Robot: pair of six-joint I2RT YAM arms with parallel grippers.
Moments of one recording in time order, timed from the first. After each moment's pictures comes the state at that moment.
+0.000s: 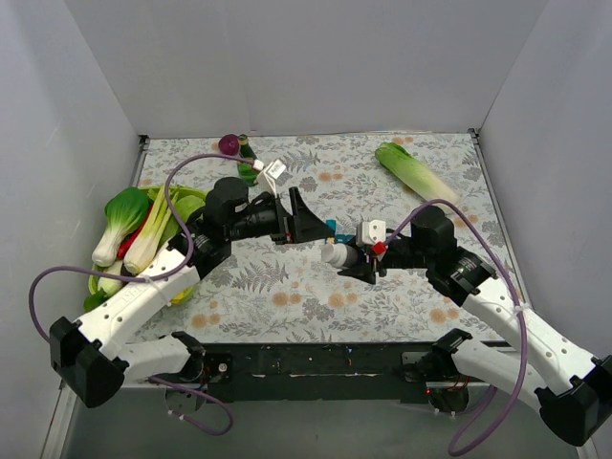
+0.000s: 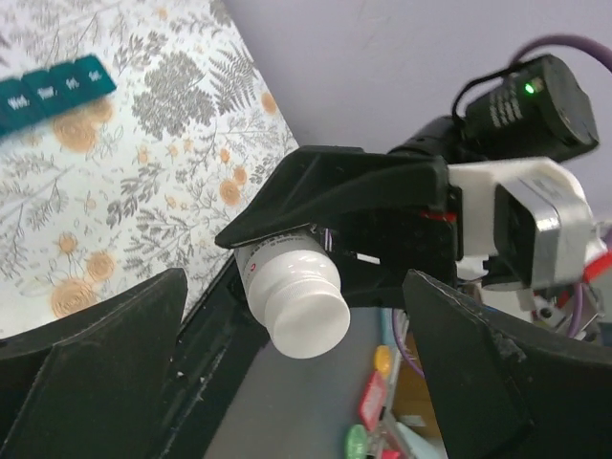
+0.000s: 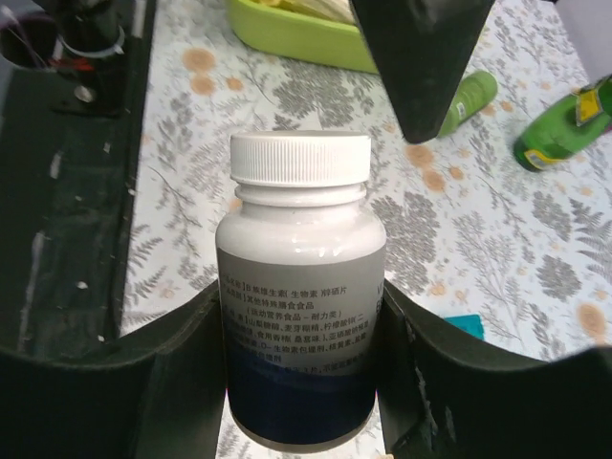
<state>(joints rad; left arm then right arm) -0.68 1.11 1.04 -0.13 0.56 -0.83 0.64 0.88 0.78 -0.24 -0.82 -0.45</state>
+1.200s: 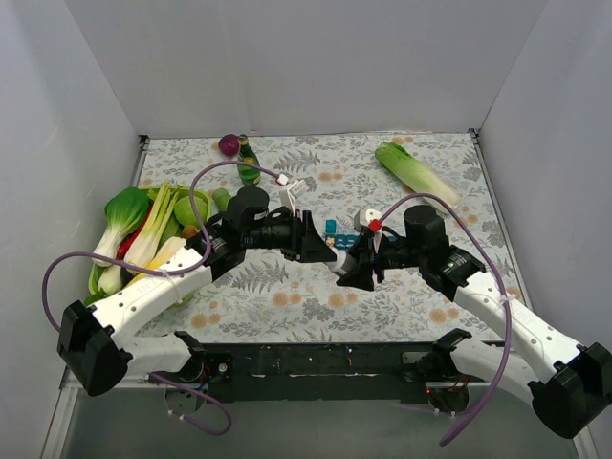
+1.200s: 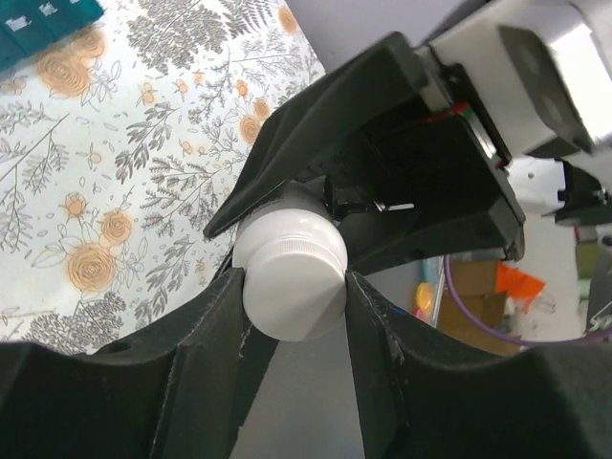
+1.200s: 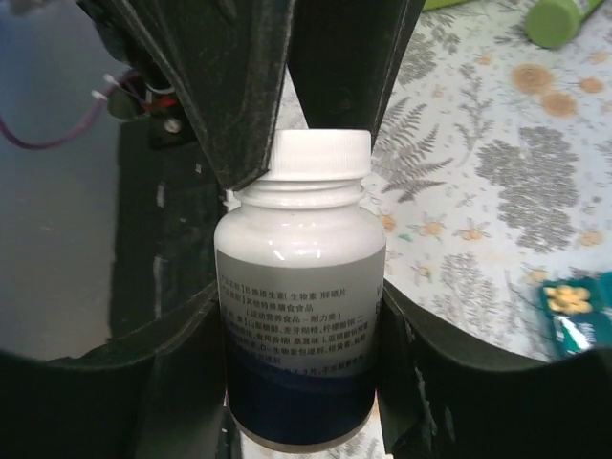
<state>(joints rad) -0.76 1.20 0.99 -0.16 0.59 -0.75 0.62 0.94 0.74 -0.25 -0.85 -0.21</state>
